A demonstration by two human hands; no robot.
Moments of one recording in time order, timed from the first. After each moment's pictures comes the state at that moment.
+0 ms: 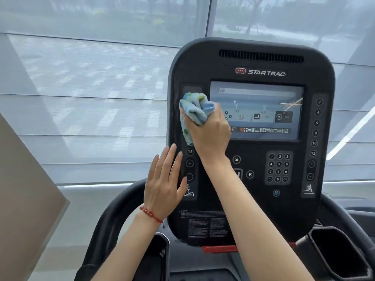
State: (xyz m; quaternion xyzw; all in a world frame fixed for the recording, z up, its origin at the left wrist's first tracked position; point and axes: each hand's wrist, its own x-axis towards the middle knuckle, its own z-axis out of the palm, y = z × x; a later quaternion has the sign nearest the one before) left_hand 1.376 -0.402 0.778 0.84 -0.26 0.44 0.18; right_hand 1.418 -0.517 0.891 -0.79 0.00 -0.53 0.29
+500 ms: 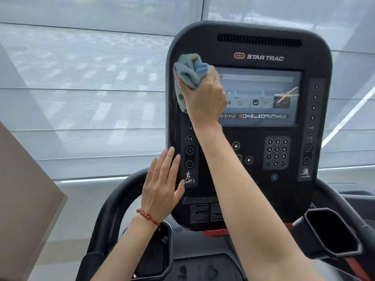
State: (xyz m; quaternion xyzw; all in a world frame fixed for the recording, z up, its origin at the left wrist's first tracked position) left_hand 1.357 -0.390 0.753 0.86 -0.27 0.41 0.17; right_hand 1.443 -0.500 0.928 -0.77 0.03 -0.58 0.25
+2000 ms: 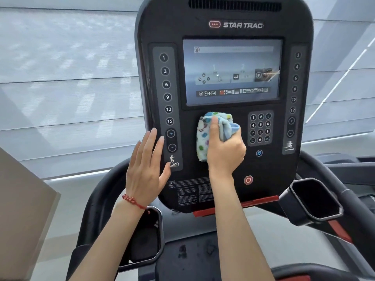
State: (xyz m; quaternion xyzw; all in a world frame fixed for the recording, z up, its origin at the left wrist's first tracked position) left_hand 1.354 -0.389 0.764 0.85 -0.30 0.39 0.18; right_hand 1.337 -0.556 0.820 -0.73 0.28 -0.48 0.41
